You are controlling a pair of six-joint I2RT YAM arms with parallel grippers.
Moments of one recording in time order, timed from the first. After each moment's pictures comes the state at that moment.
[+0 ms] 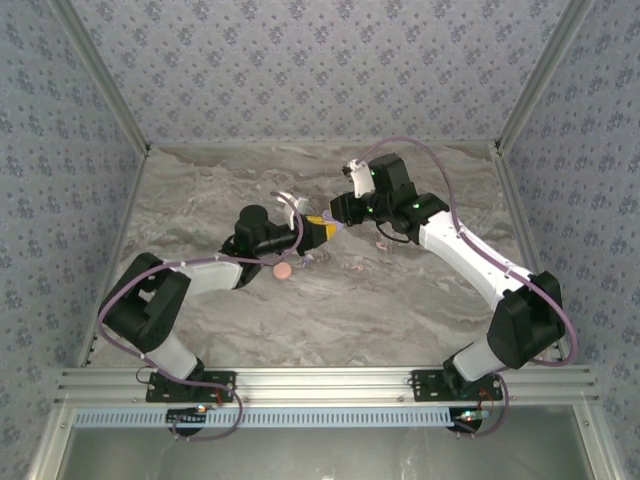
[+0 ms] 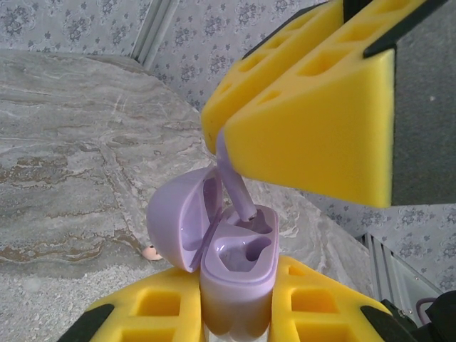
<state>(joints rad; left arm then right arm) -0.59 1.61 0.72 0.80 0.64 -0.51 0.54 1.49 1.27 -0.42 -0.34 0.22</state>
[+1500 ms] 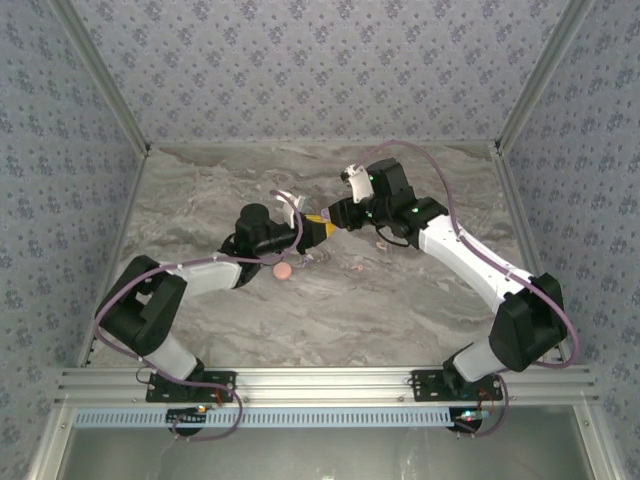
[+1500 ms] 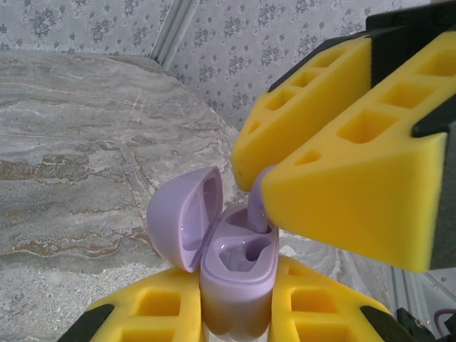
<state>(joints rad) -0.60 1.58 0.73 0.72 0.58 -0.48 0.56 1.48 1.24 -0.41 -0.33 0.19</state>
